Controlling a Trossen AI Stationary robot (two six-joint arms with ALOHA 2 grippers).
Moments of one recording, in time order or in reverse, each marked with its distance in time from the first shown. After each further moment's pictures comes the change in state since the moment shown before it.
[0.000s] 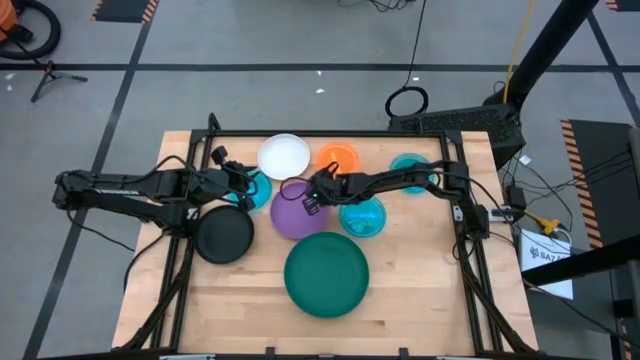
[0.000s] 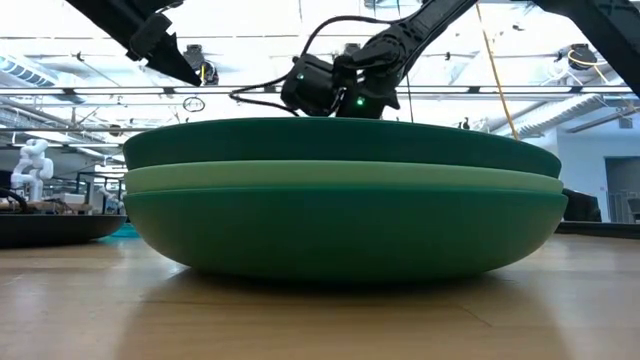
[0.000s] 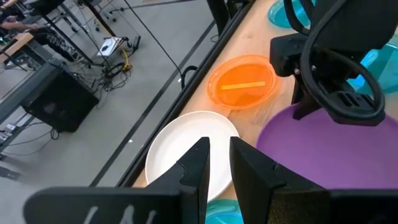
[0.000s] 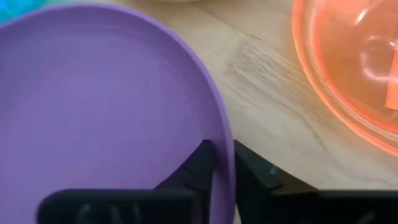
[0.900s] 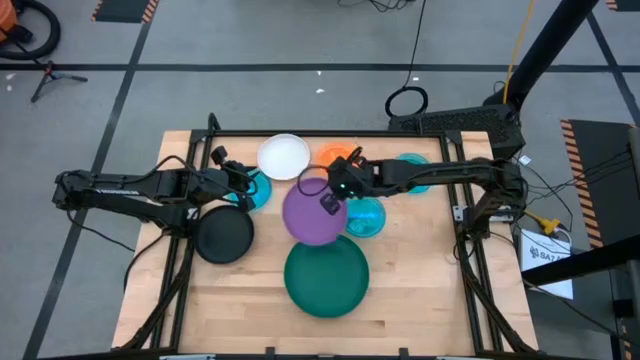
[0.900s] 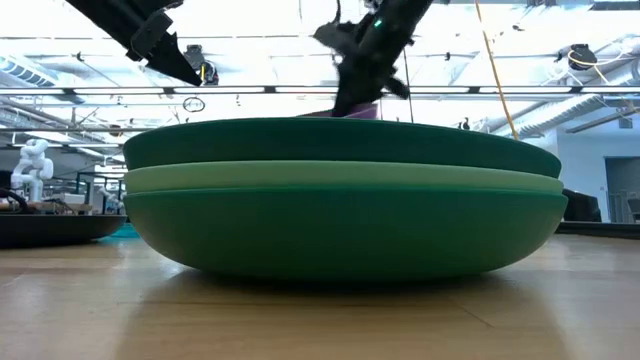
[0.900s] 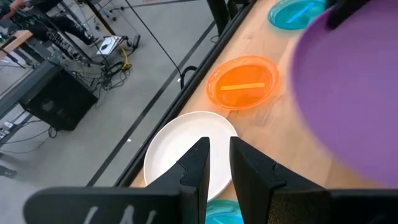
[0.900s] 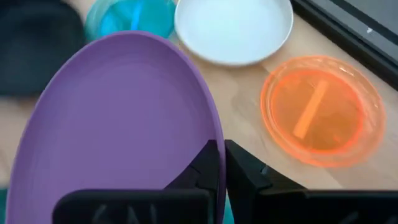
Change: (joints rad) left arm 0.000 0.000 0.000 0.003 0.000 -0.018; right arm 0.069 -0.399 0.000 -0.260 0.000 -0.226
